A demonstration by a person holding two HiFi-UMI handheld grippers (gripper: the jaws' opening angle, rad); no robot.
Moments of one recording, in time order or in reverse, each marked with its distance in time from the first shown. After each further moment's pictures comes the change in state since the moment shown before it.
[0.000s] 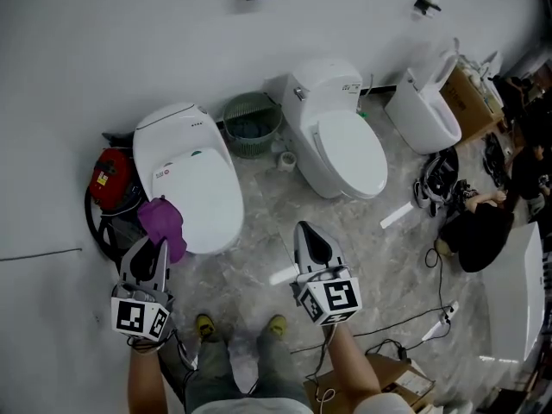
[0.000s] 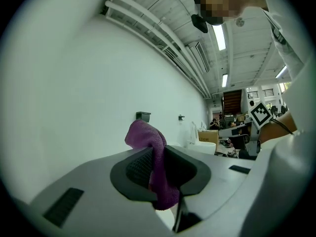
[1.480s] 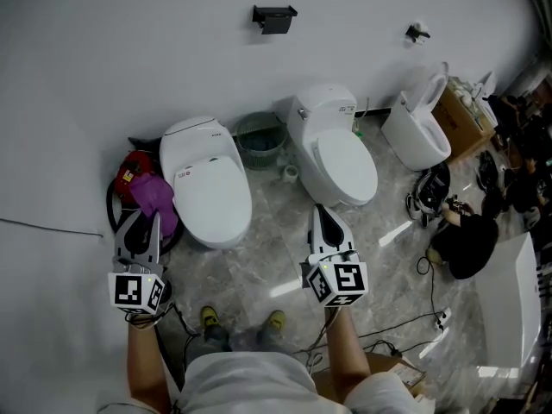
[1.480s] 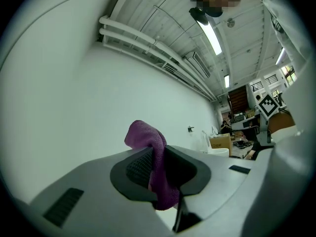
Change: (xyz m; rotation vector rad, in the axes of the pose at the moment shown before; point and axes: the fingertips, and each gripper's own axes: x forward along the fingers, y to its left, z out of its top) left arm -0.117 0.018 0.153 0.111 -0.143 0.128; right arm -0.100 0.061 0.142 -0.050 -0.143 -0.048
